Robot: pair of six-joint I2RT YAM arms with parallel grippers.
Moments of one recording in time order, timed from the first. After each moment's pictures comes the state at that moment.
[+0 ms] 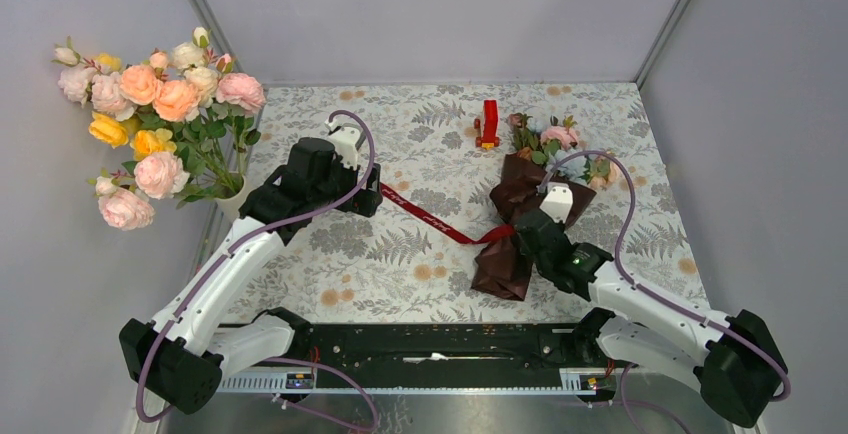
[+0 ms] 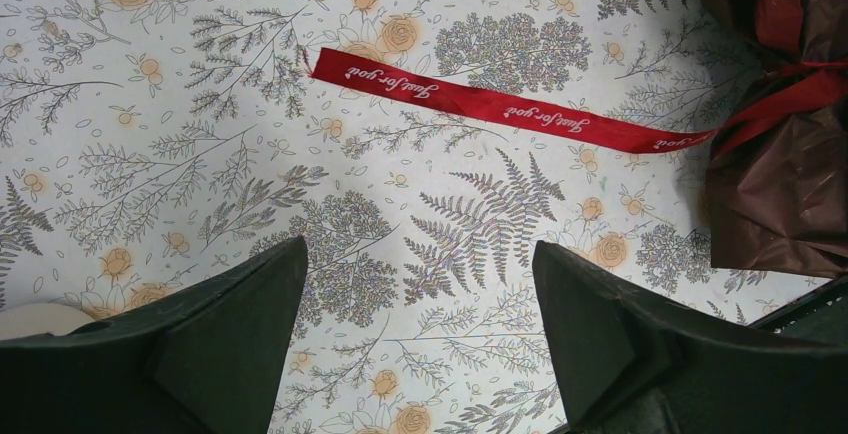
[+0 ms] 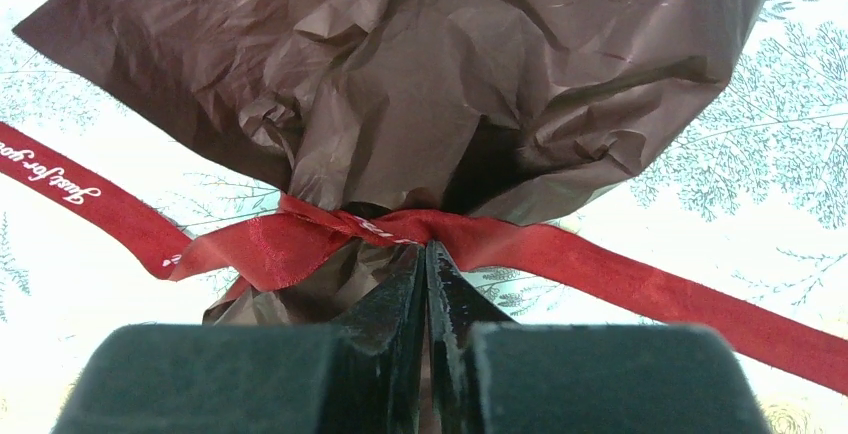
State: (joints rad) left arm -0.46 1.06 1.02 -0.63 0.05 -0.13; right arm 0.75 0.95 0.49 -0.37 0.62 0.62
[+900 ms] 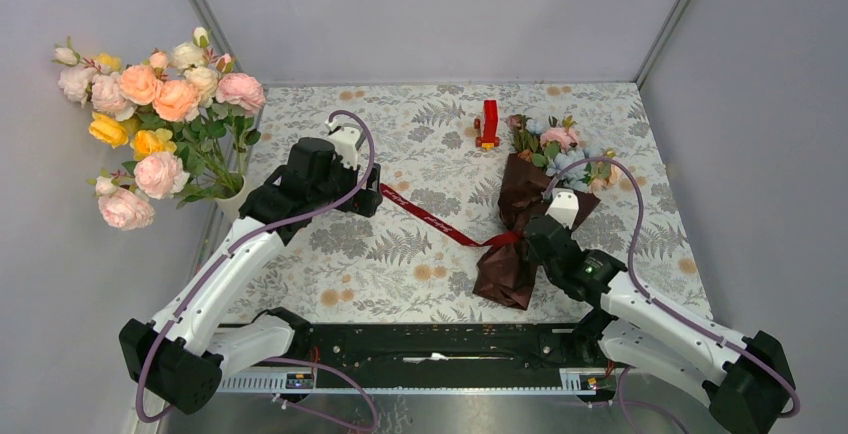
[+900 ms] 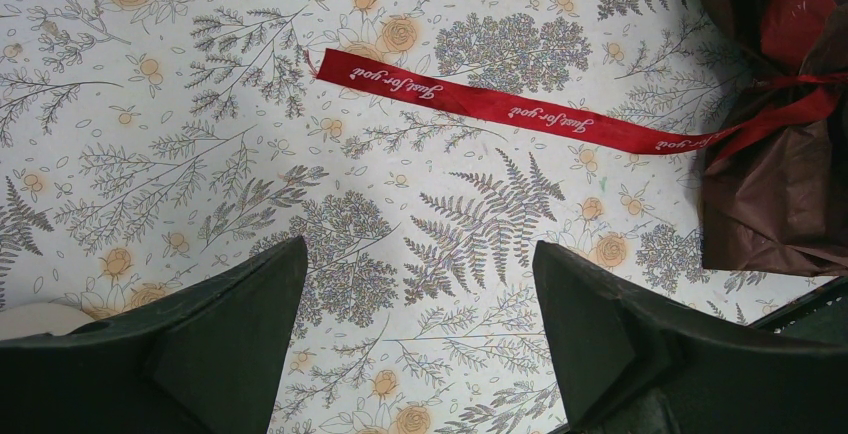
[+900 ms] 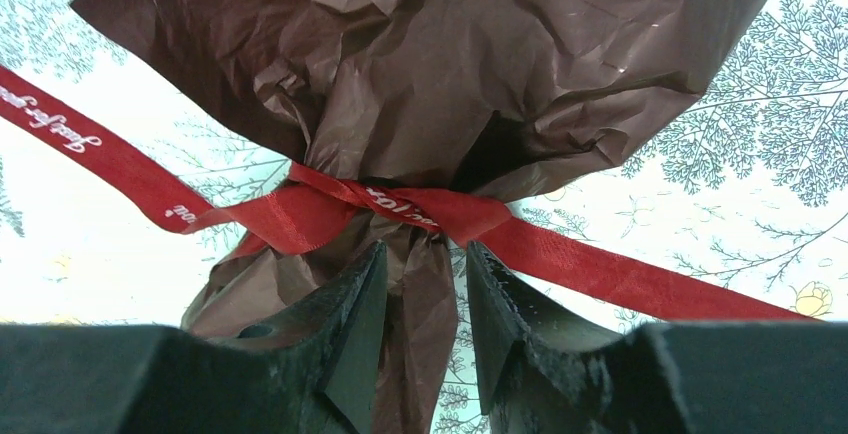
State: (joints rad) left arm -0.46 1.06 1.02 -0.63 0.05 -0.13; right arm 0.75 0.81 0.47 -0.48 0.58 0.62
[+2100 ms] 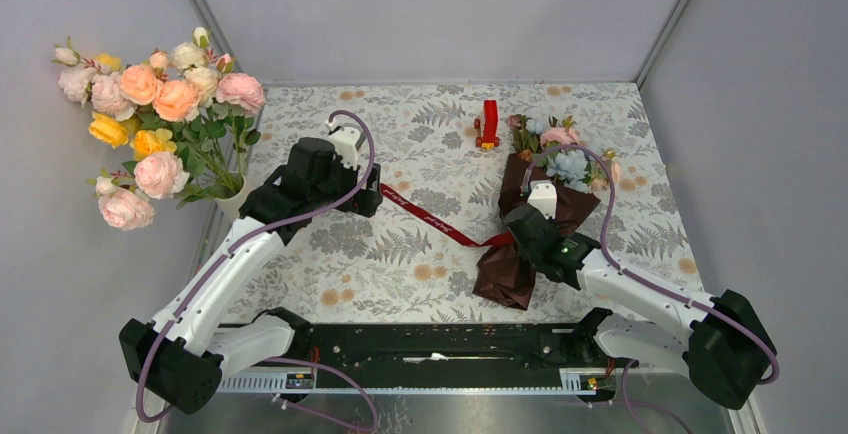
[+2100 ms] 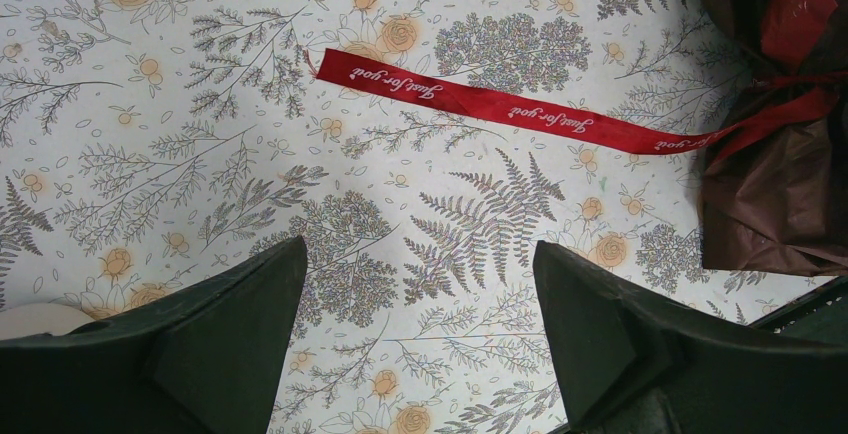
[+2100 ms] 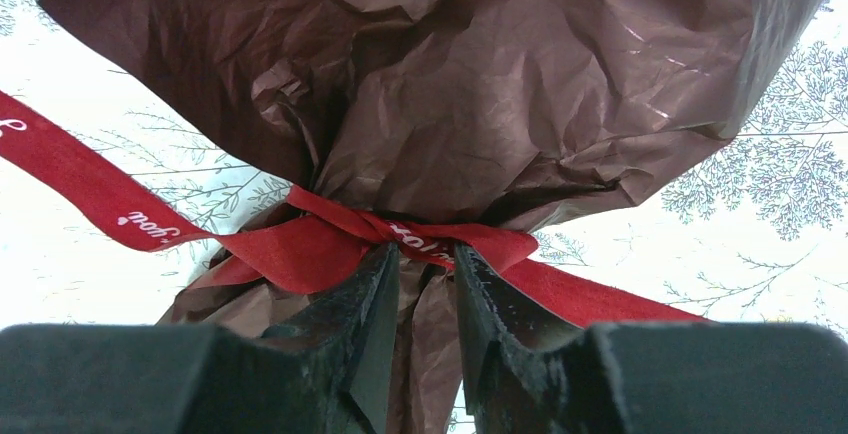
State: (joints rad) left arm -0.46 1.06 1.02 -0.63 0.05 -0.13; right arm 0.75 1.05 0.55 -0.44 0.58 0.52
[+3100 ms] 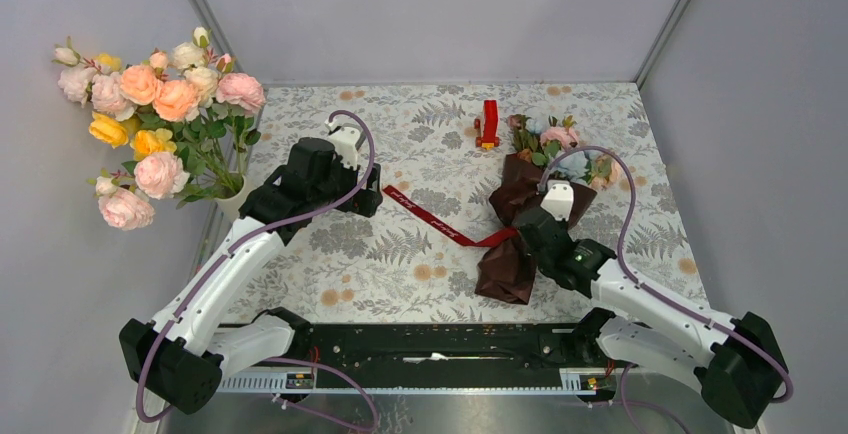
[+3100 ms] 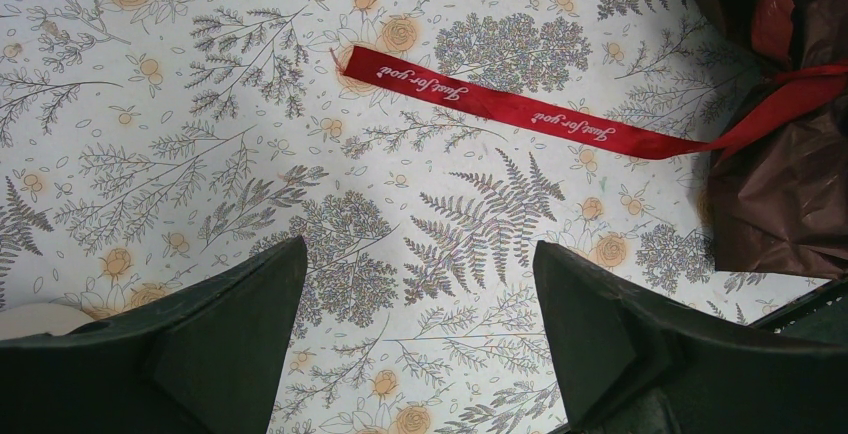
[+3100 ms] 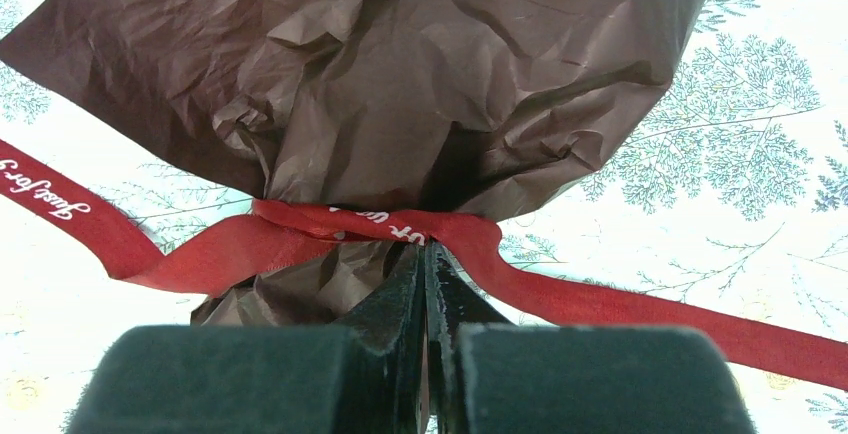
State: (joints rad) left arm -0.46 1.06 1.02 -0.63 0.05 -0.13; right arm 0.75 0.94 0.55 -0.48 0.66 0.59
